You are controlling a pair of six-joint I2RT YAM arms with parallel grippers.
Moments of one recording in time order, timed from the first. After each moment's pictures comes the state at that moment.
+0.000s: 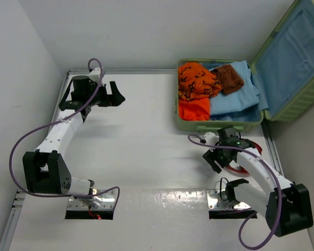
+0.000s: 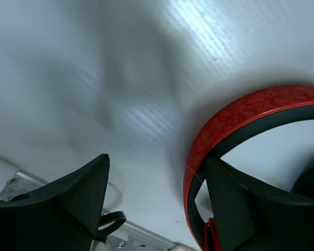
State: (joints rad) left arm -0.03 1.37 1.11 -0.25 0.43 -0.18; right arm 0.22 1.01 0.47 -0.76 -0.09 -0.53
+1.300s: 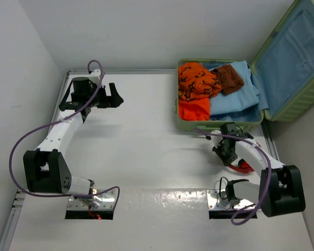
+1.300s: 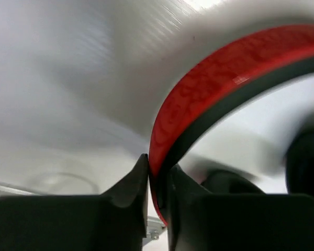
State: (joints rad) left arm -0.02 1.37 1.10 -0.25 0.40 -0.17; right arm 0.11 1.21 0.50 -0.70 0.05 -0.50
